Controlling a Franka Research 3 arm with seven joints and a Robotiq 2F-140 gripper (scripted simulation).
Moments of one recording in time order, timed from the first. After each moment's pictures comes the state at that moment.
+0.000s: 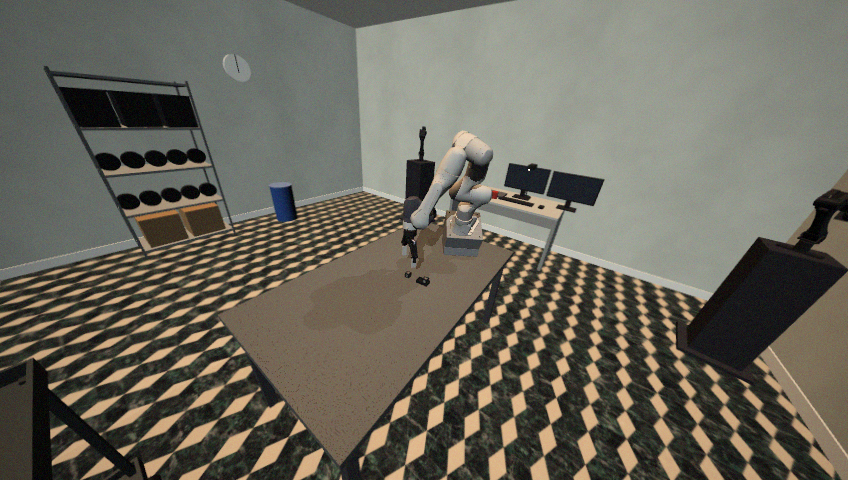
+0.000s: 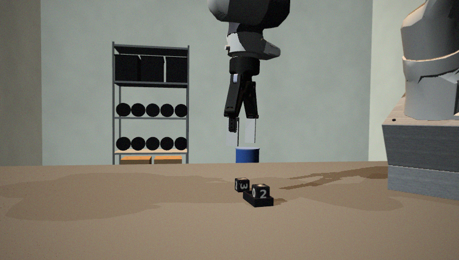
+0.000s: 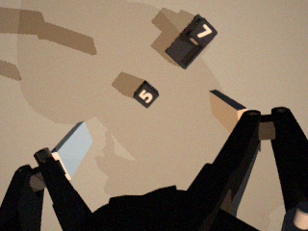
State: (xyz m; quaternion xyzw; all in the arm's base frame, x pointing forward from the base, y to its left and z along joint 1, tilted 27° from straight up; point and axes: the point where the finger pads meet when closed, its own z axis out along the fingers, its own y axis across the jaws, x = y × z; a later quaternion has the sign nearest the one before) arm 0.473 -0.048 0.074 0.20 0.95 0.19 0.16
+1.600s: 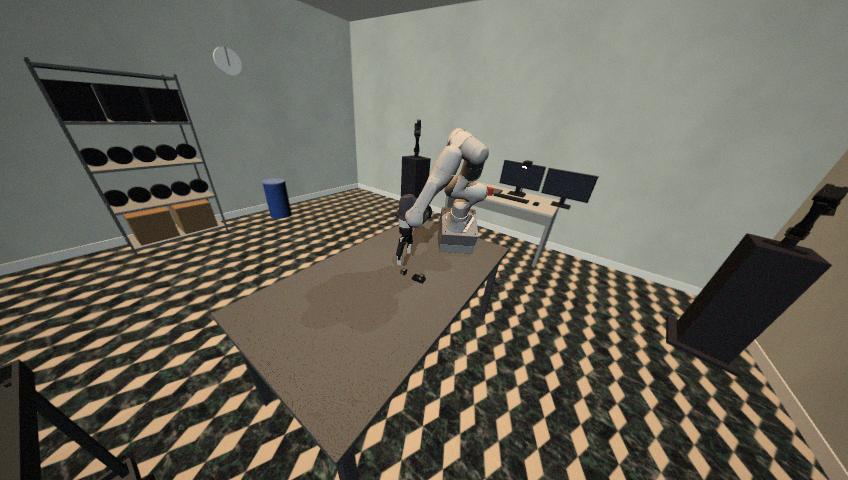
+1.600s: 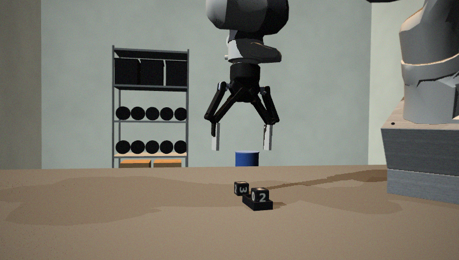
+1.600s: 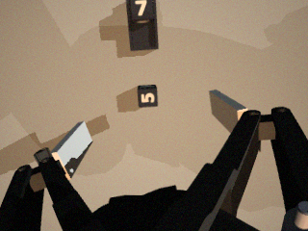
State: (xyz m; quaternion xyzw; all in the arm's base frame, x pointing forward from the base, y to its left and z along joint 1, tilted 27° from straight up) arm 0.472 -0.048 0.067 0.55 0.80 0.24 0.07
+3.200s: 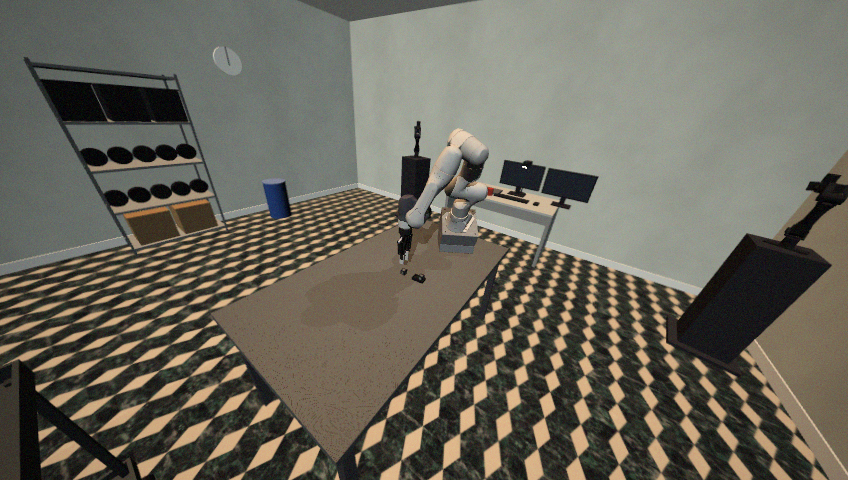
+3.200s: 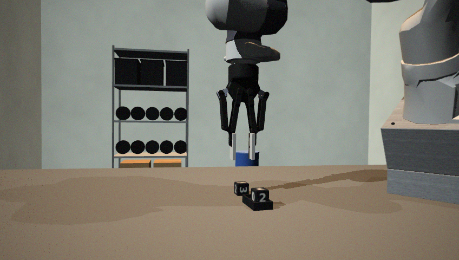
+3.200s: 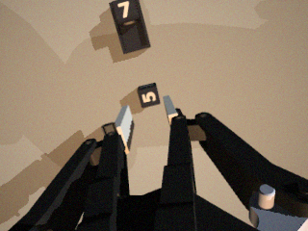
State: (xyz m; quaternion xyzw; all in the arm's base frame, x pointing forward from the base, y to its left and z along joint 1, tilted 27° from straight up) arm 0.472 -0.049 0.066 0.62 0.75 0.23 0.04
